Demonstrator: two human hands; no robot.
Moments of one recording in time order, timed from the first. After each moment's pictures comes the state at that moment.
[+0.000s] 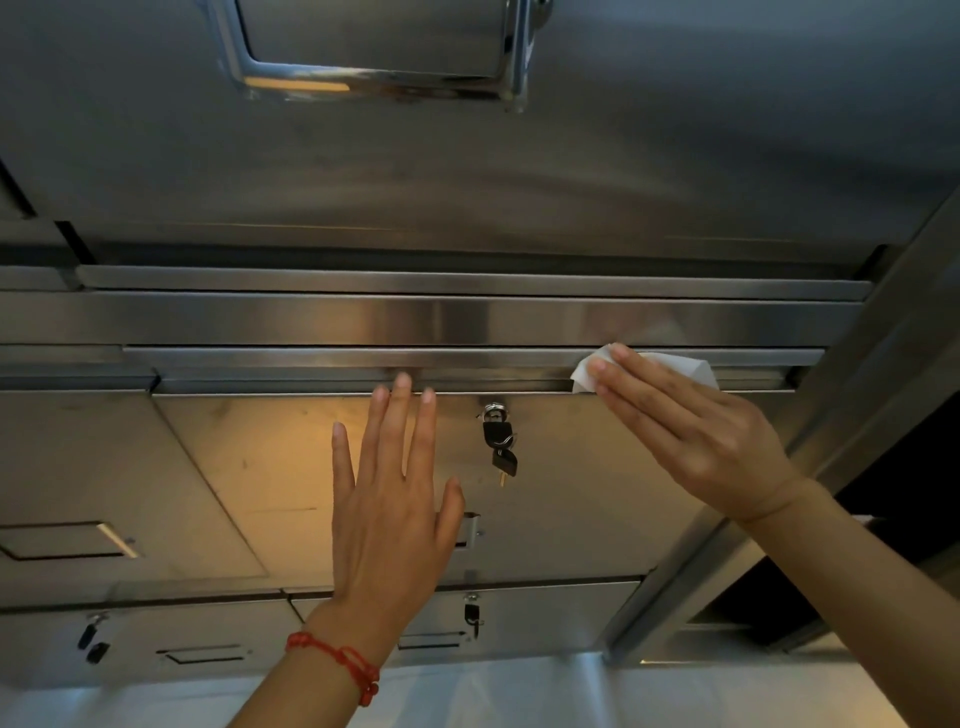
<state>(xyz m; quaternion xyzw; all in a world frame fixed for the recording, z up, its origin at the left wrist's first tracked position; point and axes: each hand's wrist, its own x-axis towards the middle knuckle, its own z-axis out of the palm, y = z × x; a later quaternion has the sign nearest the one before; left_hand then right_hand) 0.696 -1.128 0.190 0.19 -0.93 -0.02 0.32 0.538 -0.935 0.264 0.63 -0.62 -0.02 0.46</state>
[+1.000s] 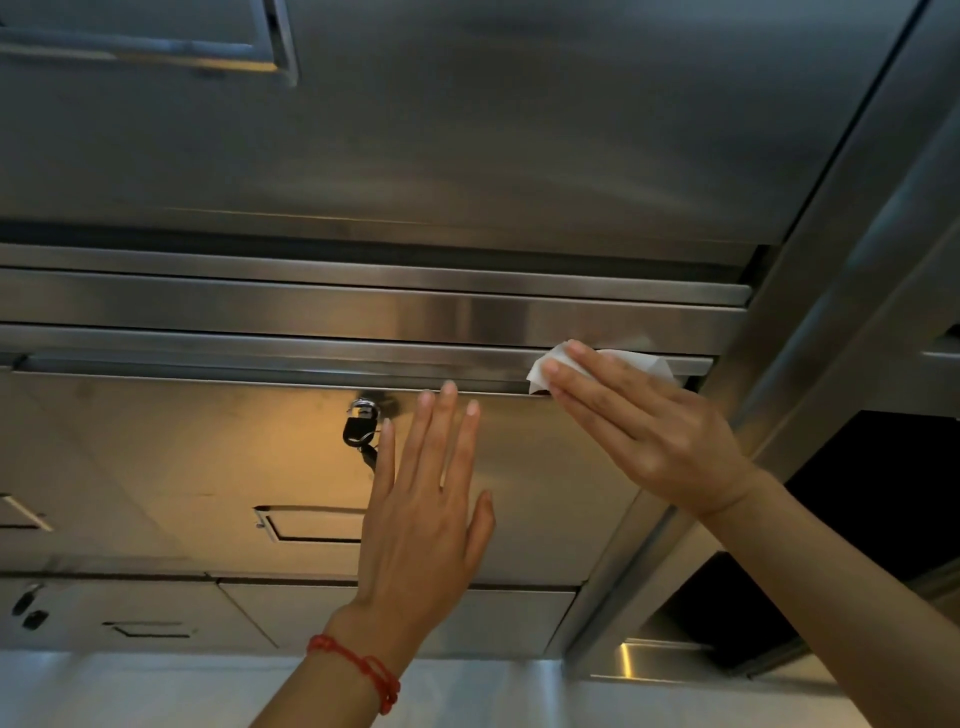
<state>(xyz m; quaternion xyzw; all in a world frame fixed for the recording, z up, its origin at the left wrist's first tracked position) 0.629 -1.026 0.185 0.15 -0.94 0.01 0.31 0.467 -0.878 0.254 0.66 -0.59 0.00 0.46</state>
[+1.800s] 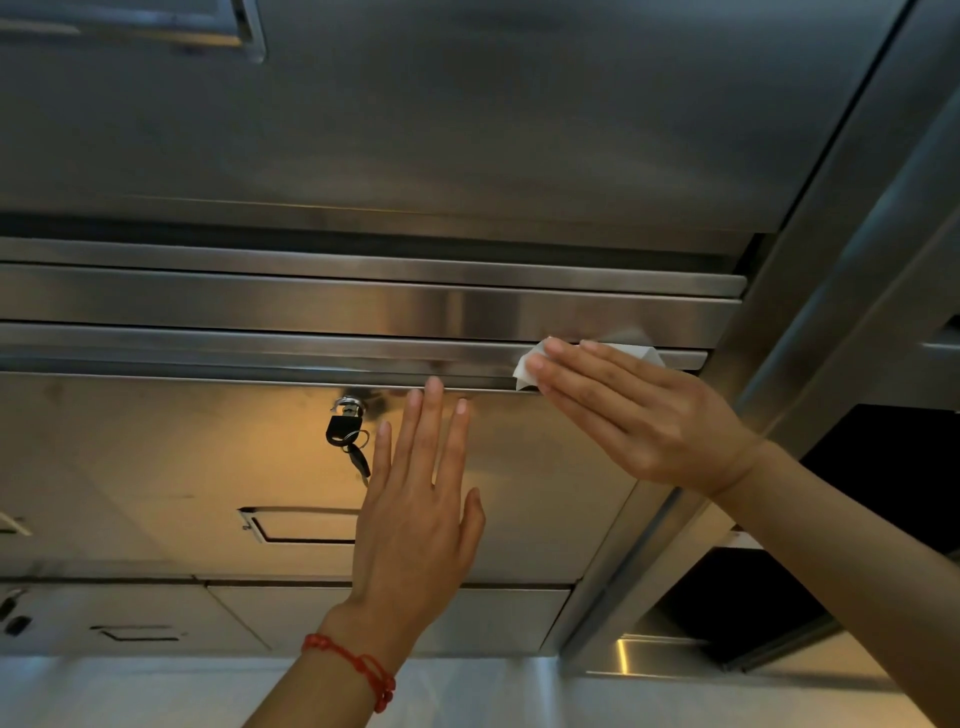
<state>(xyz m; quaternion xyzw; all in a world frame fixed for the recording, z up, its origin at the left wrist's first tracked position) 0.621 -1.025 0.179 0.15 -0.94 0.00 0.31 0.454 -0.882 0.262 0.70 -0.54 -0.05 0.47</state>
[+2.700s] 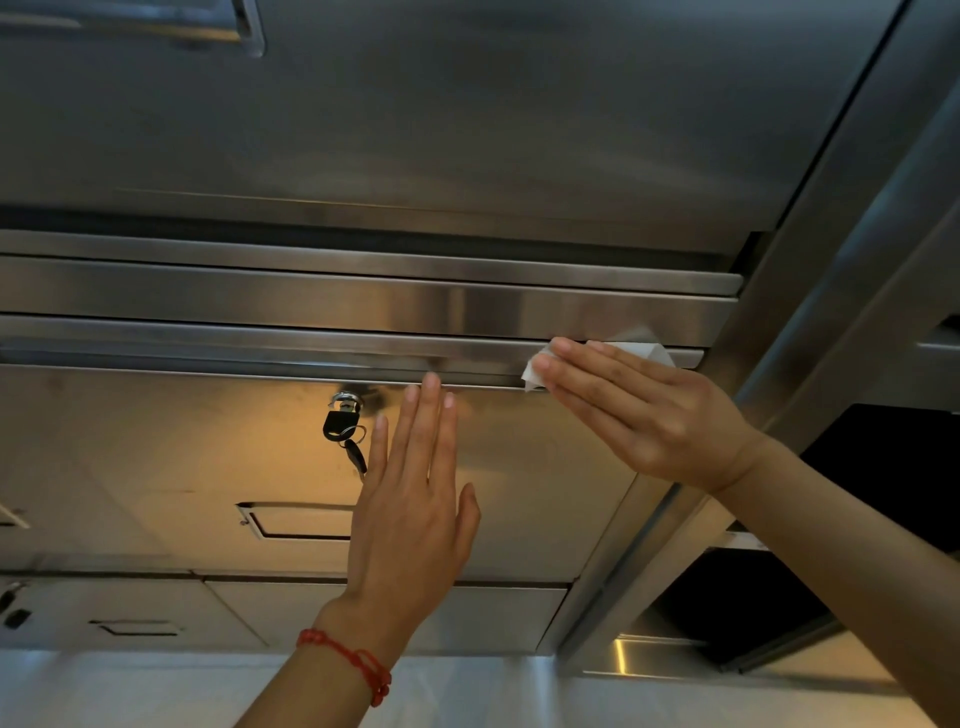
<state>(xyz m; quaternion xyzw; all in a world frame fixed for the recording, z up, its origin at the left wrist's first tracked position) 0.621 -1.023 0.181 0.16 -0.94 0.01 0.31 0.451 -0.876 0.263 0.71 -0.54 -0.04 0.46</state>
